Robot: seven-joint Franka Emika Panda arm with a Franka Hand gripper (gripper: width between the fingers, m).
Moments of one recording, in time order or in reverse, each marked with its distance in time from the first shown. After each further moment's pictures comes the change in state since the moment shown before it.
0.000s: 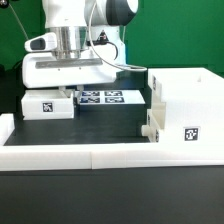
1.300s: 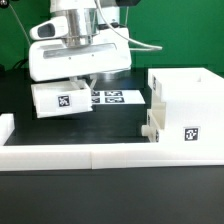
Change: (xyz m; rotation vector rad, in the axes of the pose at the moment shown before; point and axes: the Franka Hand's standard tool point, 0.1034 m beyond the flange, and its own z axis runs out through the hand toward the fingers) arm 0.086 -0.040 -0.031 0.073 -0.022 -0.179
